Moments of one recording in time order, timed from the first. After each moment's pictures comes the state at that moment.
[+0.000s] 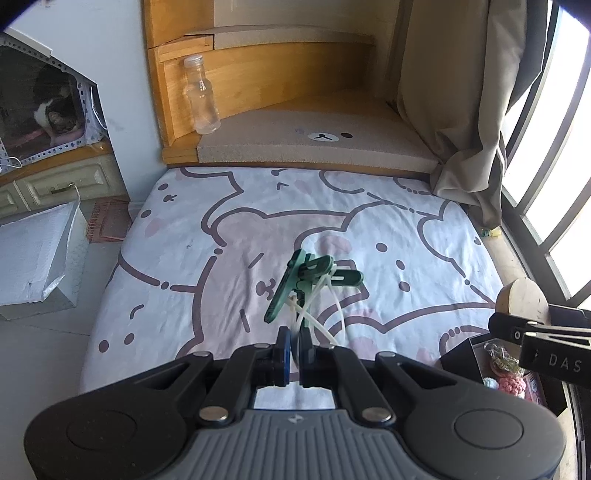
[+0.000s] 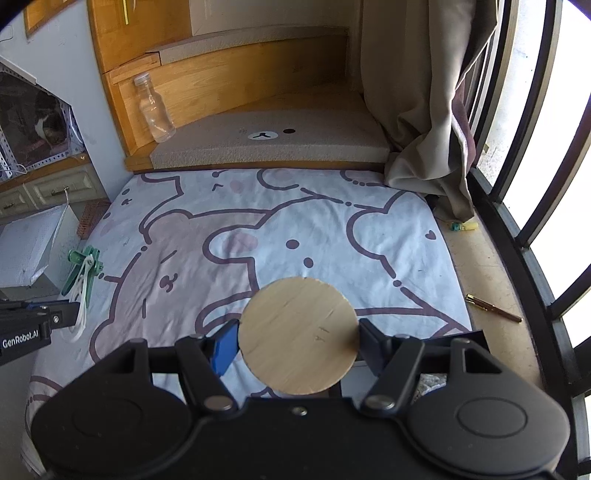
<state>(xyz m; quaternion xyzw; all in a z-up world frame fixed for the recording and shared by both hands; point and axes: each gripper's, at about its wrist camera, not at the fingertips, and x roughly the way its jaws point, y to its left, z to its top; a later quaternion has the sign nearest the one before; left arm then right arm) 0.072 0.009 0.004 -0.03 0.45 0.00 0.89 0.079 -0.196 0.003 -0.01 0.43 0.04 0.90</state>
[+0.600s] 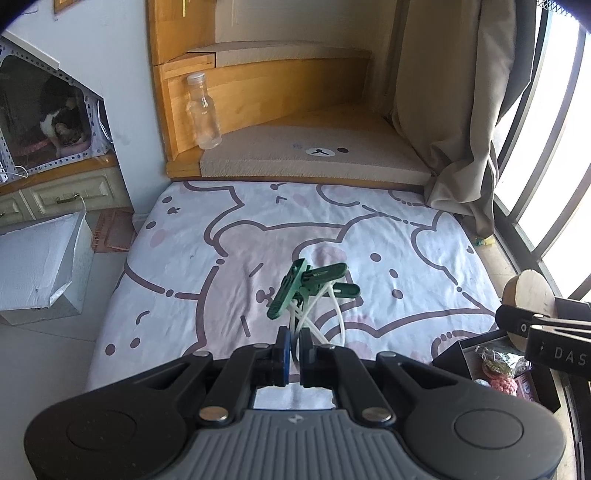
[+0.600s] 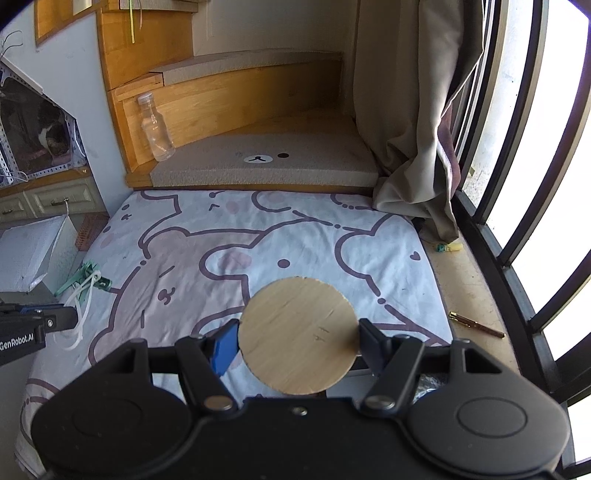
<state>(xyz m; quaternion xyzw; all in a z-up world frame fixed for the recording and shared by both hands) 0.054 0.005 0.018 -0.03 0.43 0.00 0.90 0.060 -0.198 0.021 -0.03 0.40 0.03 0.92</state>
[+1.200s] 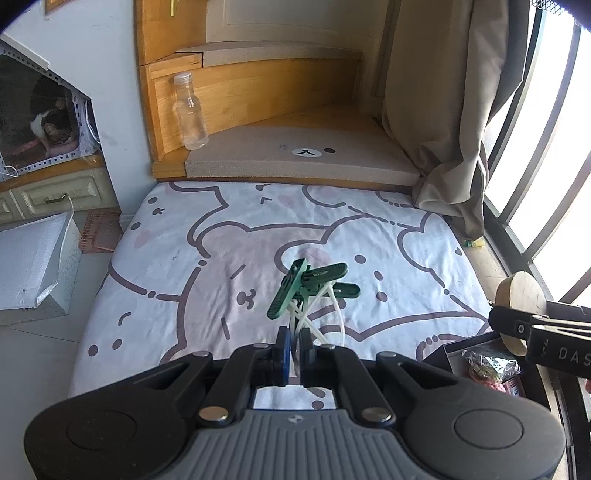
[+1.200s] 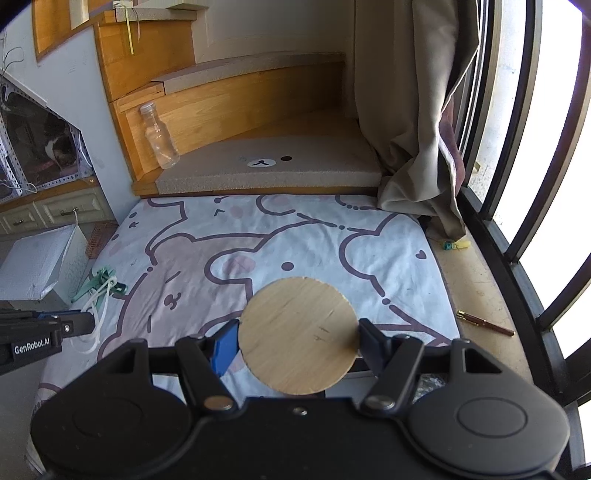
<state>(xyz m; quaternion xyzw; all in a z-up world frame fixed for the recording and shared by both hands) 0.060 -0.015 0.016 -0.03 0.43 -0.02 0.90 0.064 -0.227 0.020 0.02 0.40 0.06 0.92</state>
